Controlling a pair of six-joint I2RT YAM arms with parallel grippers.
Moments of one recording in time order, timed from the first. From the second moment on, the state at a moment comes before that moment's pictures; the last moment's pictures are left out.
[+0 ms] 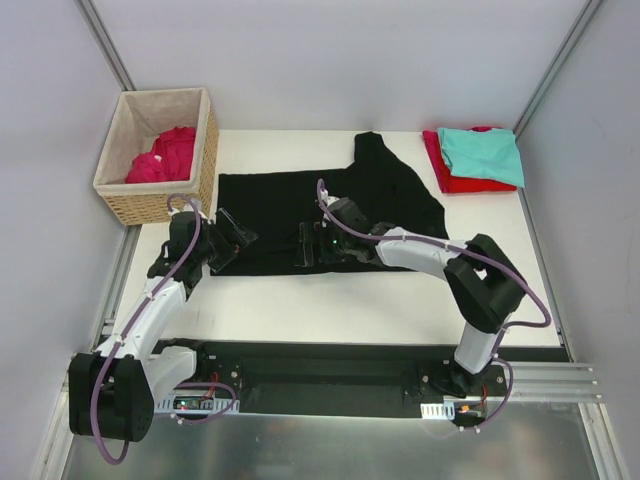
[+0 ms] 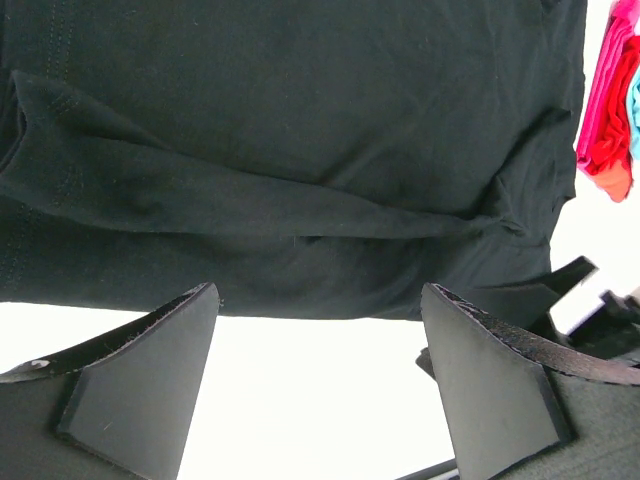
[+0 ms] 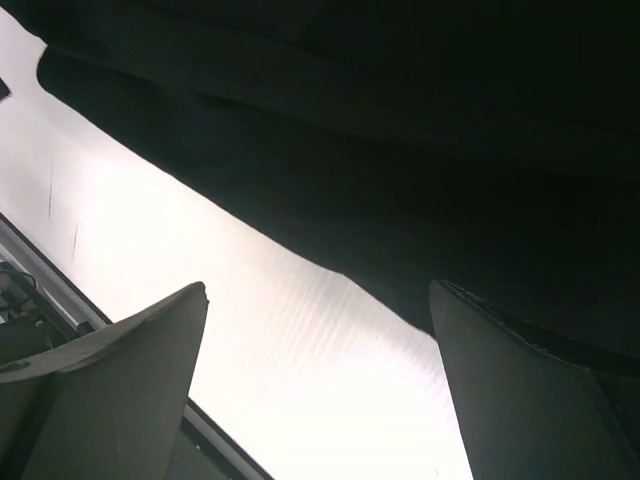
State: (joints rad) left arm -0.09 1.00 0.55 -0.20 0.24 -0.83; right arm 0.81 1.77 1.13 -0.17 -0.18 0.57
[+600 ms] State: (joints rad) left arm -0.09 1.03 0.55 -0.20 0.24 -0.83; right arm 0.72 1.83 0.81 0.48 -0.41 0.76
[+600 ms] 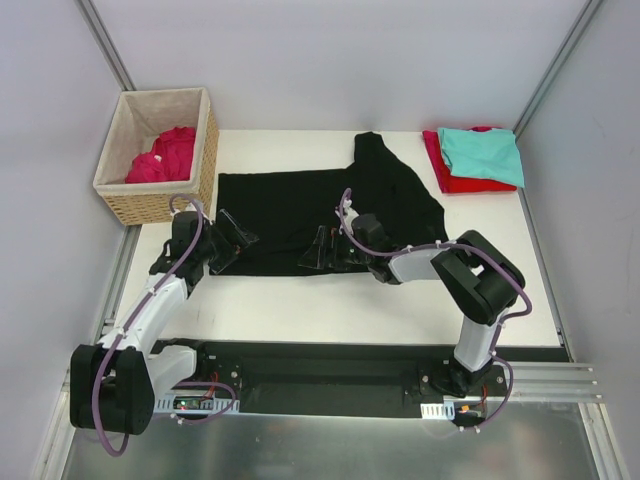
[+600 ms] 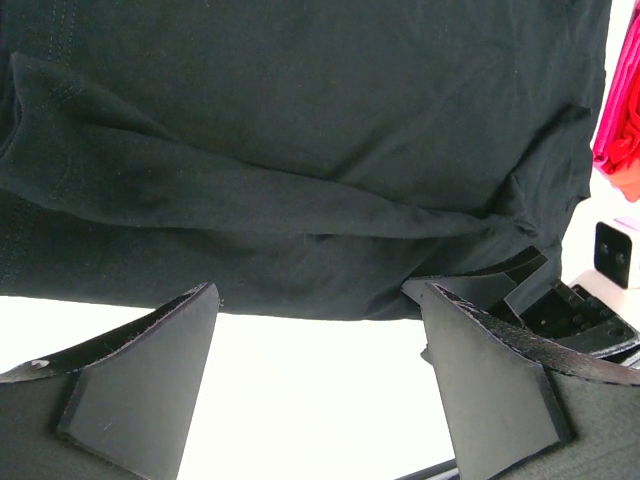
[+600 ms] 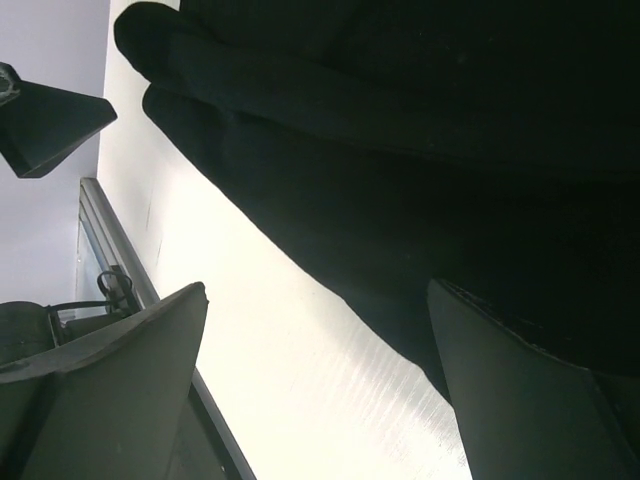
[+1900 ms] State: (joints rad) left arm -0.09 1.19 0.55 -0.28 0.14 -0.80; right arm 0.70 1.82 0.74 0.59 -0.44 0.81
